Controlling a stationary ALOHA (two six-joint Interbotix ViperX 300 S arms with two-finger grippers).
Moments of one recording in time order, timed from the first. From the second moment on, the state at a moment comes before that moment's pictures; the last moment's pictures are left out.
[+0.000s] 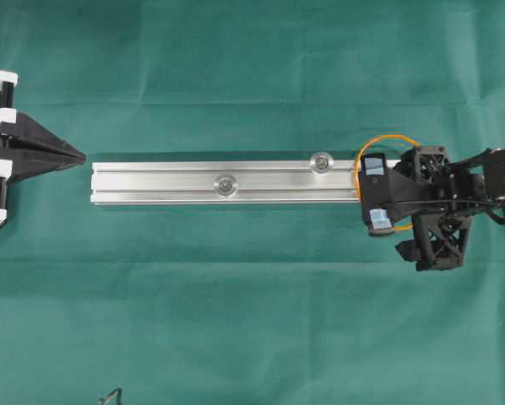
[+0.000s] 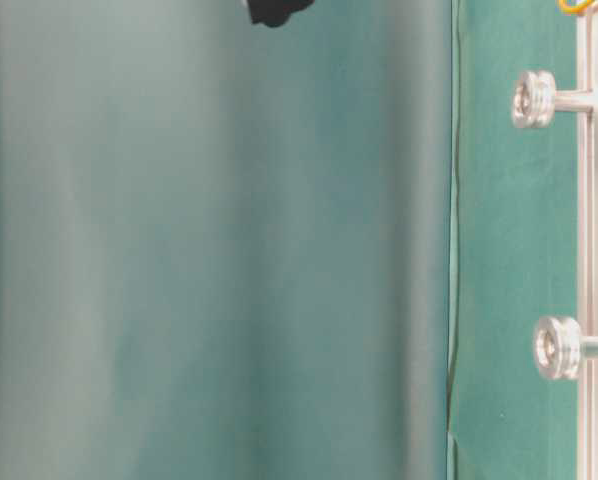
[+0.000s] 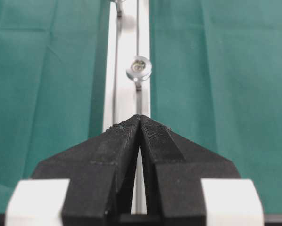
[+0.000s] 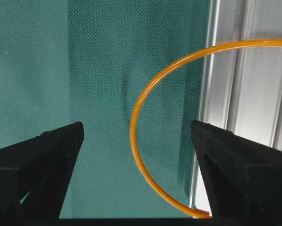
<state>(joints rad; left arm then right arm) 0.00 -0.98 1.04 0.02 0.37 -0.01 0.11 -0.21 0.86 0.10 0.59 0.17</state>
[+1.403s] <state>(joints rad) 0.00 -0.98 1.04 0.02 0.38 -0.01 0.12 -0.18 0.91 0.14 0.53 0.17</state>
